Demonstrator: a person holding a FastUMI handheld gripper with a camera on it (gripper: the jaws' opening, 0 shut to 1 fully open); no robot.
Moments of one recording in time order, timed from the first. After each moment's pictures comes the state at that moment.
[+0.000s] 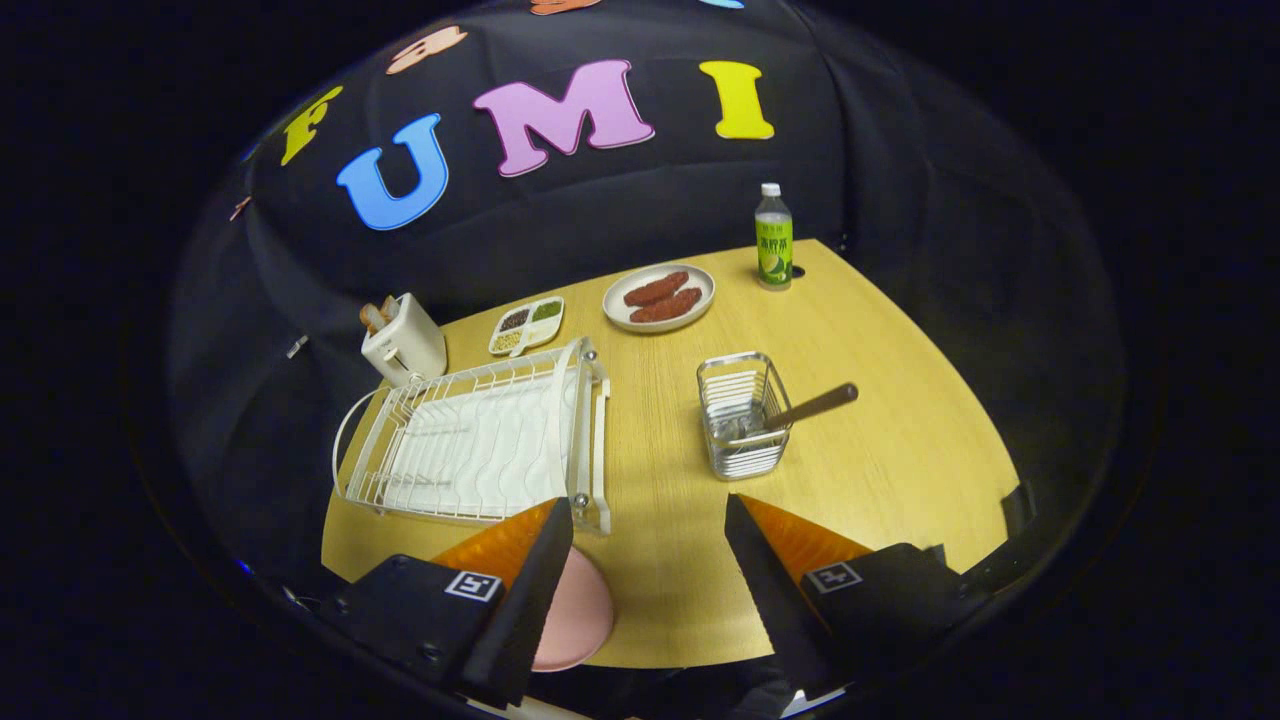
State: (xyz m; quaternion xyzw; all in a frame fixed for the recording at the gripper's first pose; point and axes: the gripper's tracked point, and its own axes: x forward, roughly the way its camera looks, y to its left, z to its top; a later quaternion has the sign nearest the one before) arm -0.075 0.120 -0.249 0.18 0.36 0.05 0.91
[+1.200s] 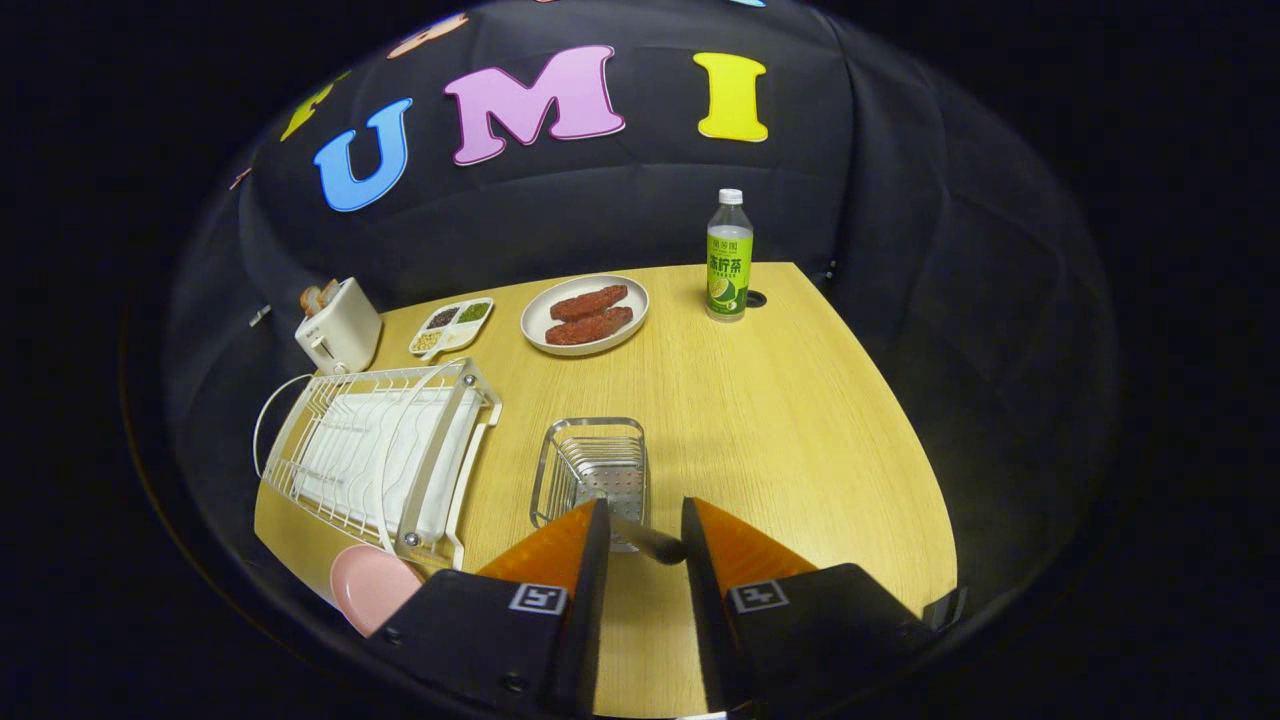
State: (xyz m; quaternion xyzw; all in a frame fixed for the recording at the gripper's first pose) arm -0.001 0.022 -0.324 0.13 0.38 0.04 0.92
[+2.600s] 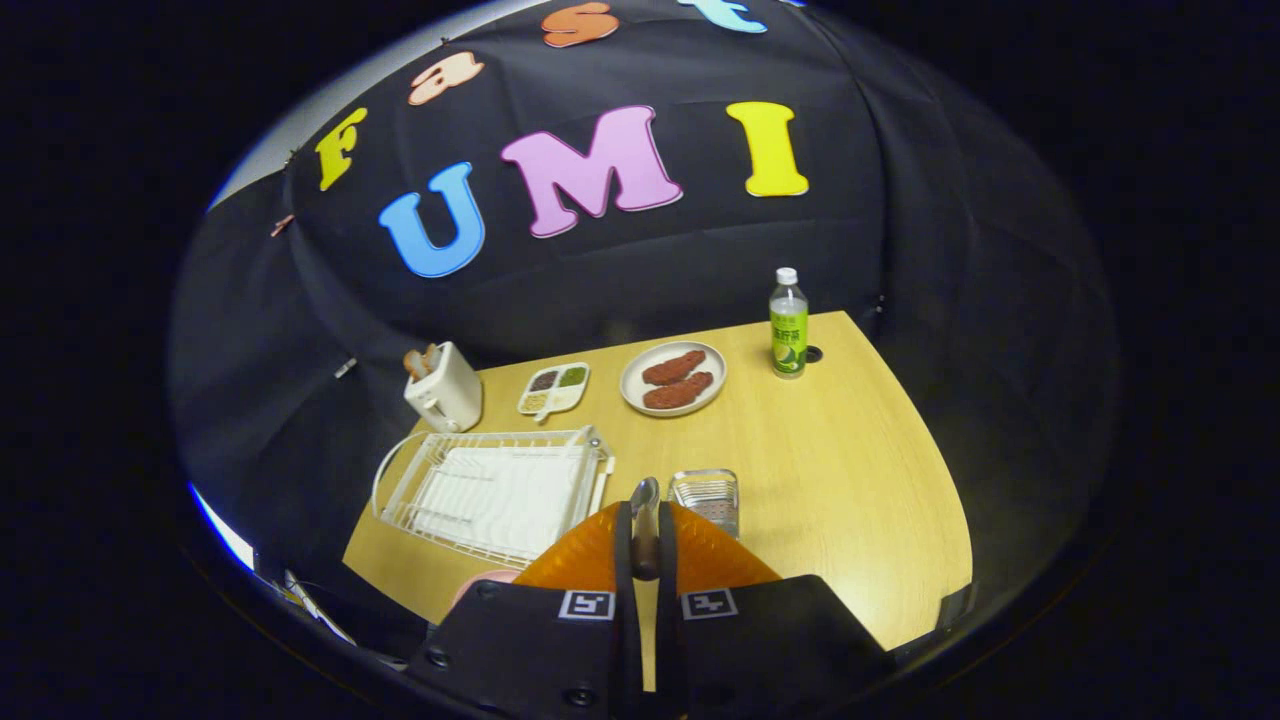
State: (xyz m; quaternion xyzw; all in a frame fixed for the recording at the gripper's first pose) arm -0.037 0.065 -0.170 0.20 0.30 0.14 0.92
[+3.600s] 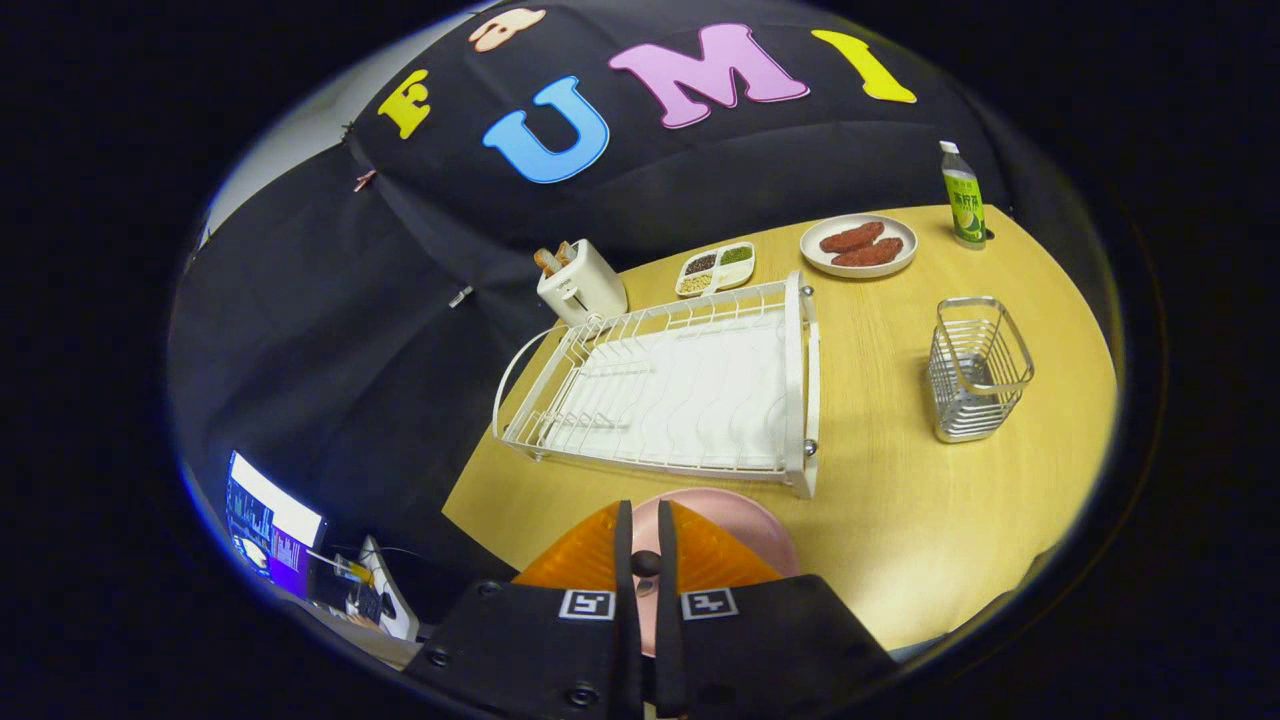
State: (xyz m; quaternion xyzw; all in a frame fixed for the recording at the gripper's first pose) arm -0.116 0.283 -0.256 0.27 0.36 0.28 0.85
